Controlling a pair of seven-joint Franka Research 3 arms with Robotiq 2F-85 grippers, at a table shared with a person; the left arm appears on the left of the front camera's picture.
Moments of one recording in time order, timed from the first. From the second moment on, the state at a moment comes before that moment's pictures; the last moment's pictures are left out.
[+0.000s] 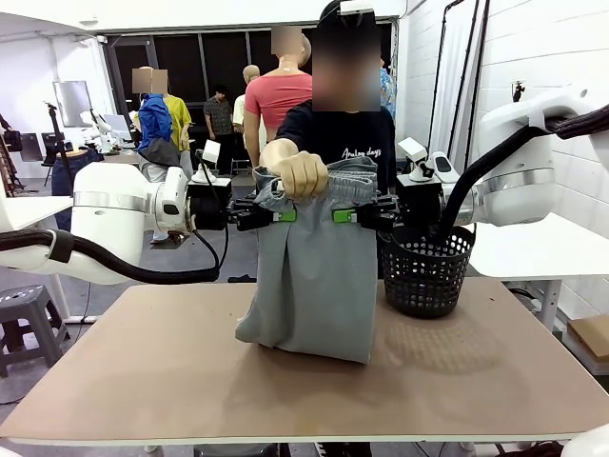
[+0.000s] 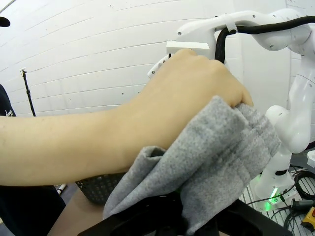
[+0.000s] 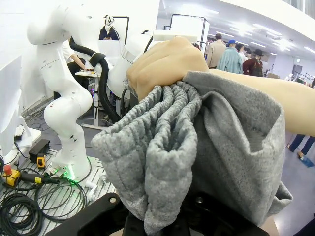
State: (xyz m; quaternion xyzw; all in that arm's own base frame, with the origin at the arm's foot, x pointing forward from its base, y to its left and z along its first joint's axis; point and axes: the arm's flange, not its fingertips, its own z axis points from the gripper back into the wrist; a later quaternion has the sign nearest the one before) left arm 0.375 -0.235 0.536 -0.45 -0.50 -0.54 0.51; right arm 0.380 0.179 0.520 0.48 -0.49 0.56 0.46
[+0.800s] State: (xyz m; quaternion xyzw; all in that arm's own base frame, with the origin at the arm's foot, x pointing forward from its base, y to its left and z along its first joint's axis) left arm 0.372 -0.234 0.529 -0.46 -0.49 -0.54 0.51; right arm 0.381 0.179 0.520 0.49 -0.48 0.55 0.47
